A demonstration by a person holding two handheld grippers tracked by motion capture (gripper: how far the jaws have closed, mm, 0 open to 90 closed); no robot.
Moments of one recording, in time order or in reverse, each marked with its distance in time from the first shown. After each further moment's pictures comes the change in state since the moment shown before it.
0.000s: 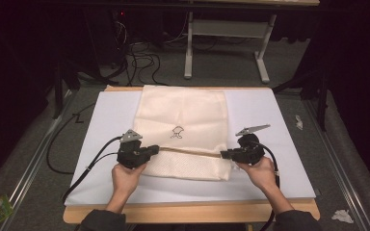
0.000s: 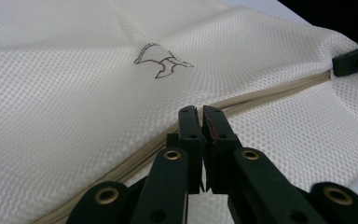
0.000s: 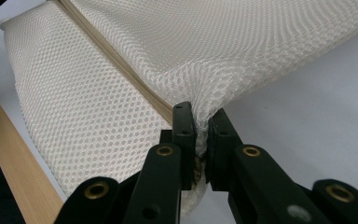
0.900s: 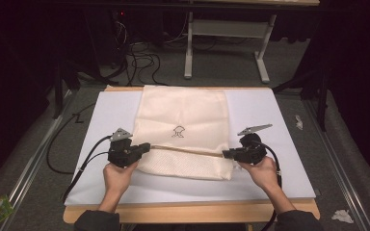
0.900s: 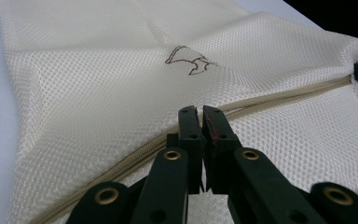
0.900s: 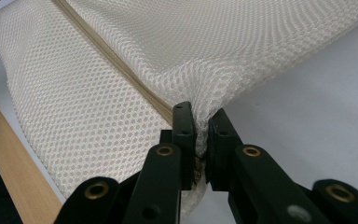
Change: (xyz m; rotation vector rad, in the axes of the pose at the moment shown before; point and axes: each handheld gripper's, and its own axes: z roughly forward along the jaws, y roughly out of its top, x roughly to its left) left arm 0.014 -0.001 -0.014 -0.015 0.045 -0.015; right arm -0.003 0.000 -0.003 0.003 -0.011 0.002
